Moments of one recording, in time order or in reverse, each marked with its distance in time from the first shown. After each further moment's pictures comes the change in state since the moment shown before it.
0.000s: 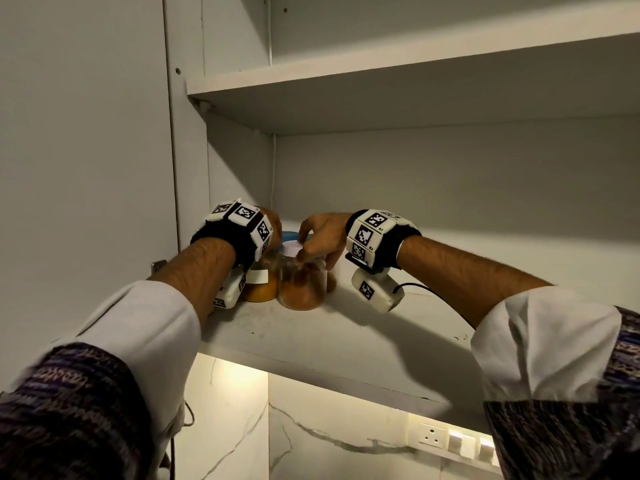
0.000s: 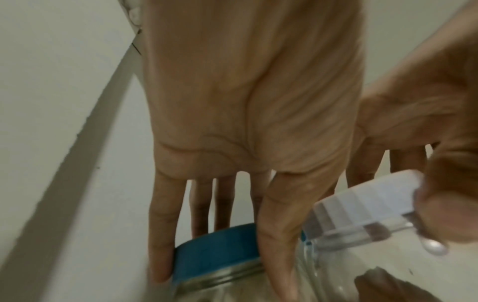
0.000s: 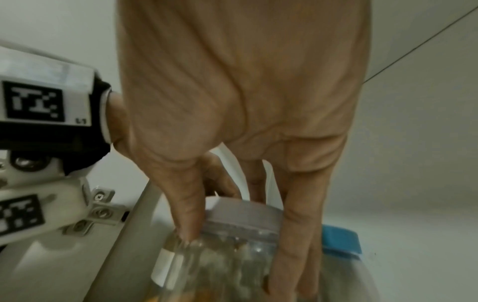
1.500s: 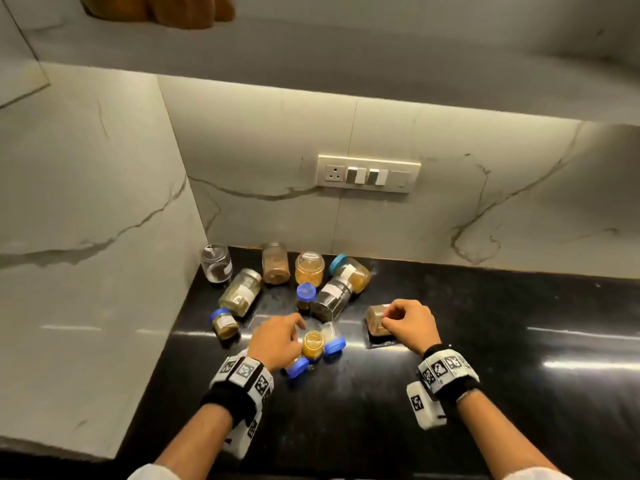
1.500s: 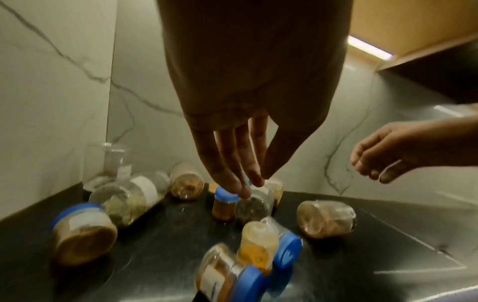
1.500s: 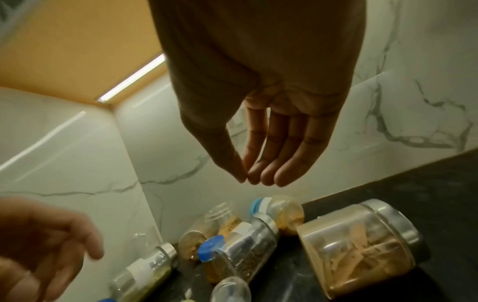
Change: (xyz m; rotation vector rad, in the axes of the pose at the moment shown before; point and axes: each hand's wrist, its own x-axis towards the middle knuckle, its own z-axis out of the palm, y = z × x) left_hand -0.456 0.220 0.371 -0.735 -0.622 0.363; right_hand -0.412 0.228 0.455 0.430 0.188 0.811
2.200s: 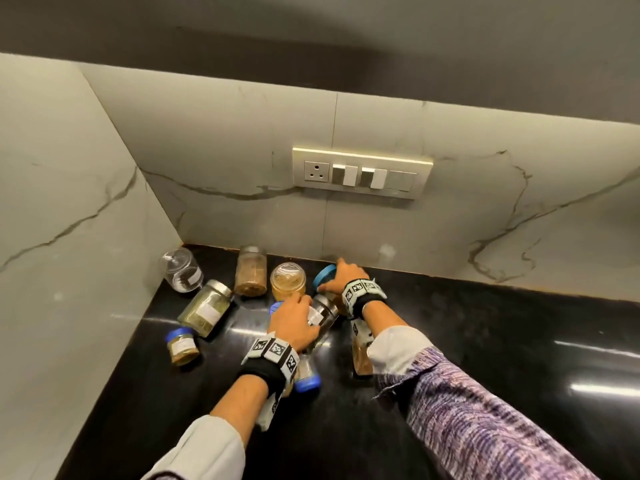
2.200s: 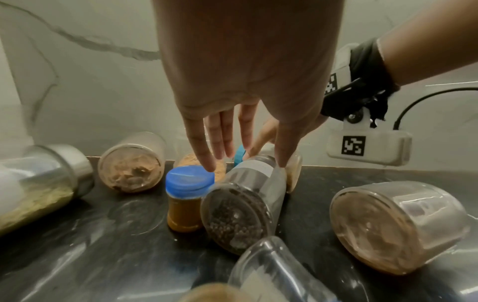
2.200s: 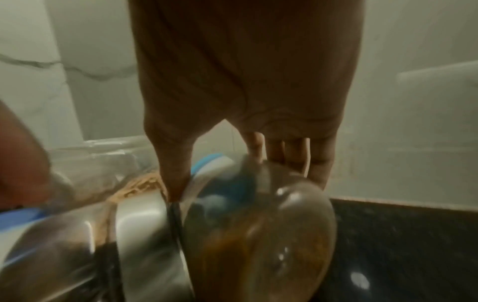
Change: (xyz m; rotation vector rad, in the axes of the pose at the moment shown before) left_hand 0.190 0.048 0.061 0.106 0.132 -0.088; right_hand 0.269 -0.028 0.084 -0.388 -0.307 -0.079
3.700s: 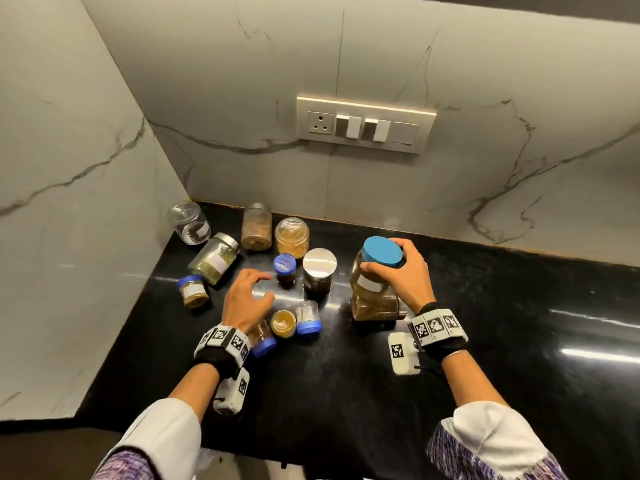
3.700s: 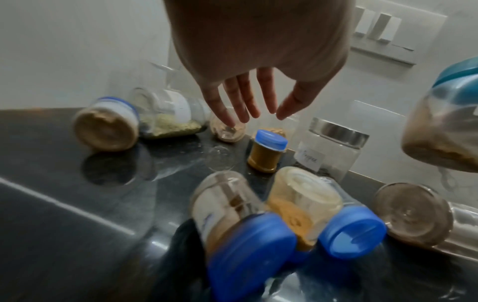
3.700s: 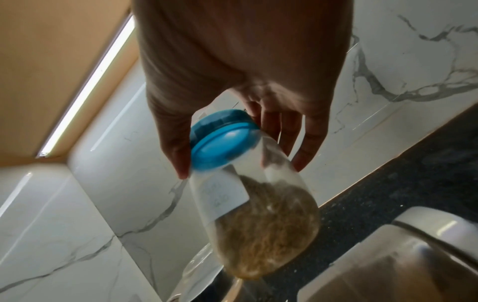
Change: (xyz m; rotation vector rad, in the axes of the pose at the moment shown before) left_hand -0.091 -0.091 0.004 -0.463 0.337 -0.080; right_hand -0.171 0.081 -0.009 0.866 0.339 -0.136
